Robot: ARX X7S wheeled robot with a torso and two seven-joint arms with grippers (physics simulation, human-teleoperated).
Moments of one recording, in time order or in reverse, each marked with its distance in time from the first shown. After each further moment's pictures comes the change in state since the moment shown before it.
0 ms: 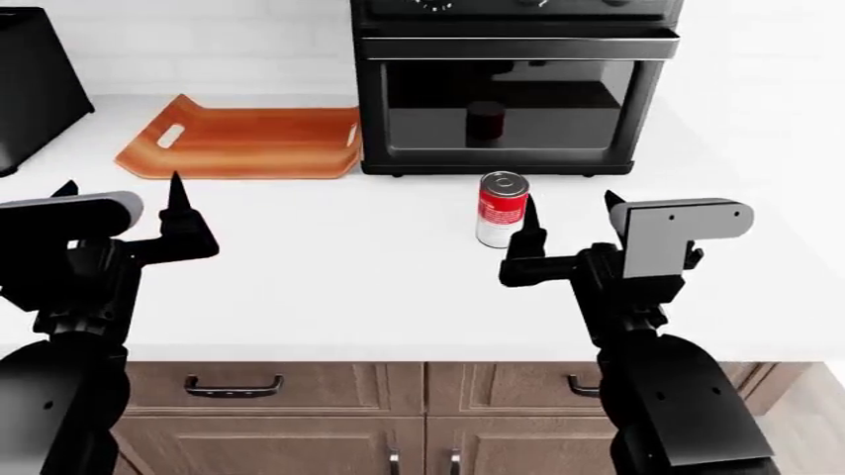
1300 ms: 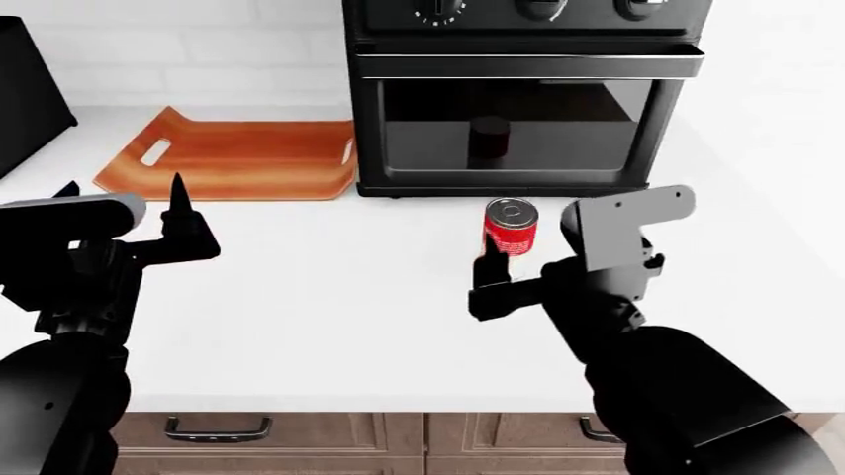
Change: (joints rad) left arm 0.002 -0.016 0.016 -0.003 -0.011 0.001 -0.015; right arm 0.121 0.044 -0.057 -0.179 0.200 0.545 0.084
